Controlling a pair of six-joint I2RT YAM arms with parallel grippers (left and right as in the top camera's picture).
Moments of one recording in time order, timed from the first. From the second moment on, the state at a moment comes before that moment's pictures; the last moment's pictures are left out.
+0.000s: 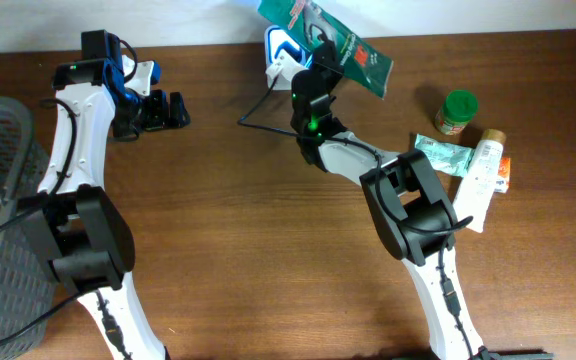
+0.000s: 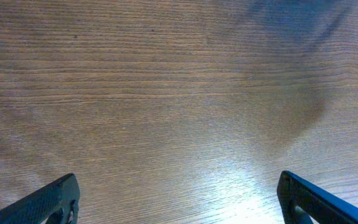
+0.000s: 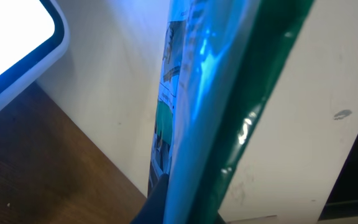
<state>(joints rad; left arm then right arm) 0.10 2.17 1.97 -1.09 0.28 0.07 0.45 2.43 1.66 0.72 0.76 -1.21</state>
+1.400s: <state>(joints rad) 0.10 2.17 1.97 -1.09 0.28 0.07 -0.39 1.87 1.64 -1.05 -0.23 0.28</state>
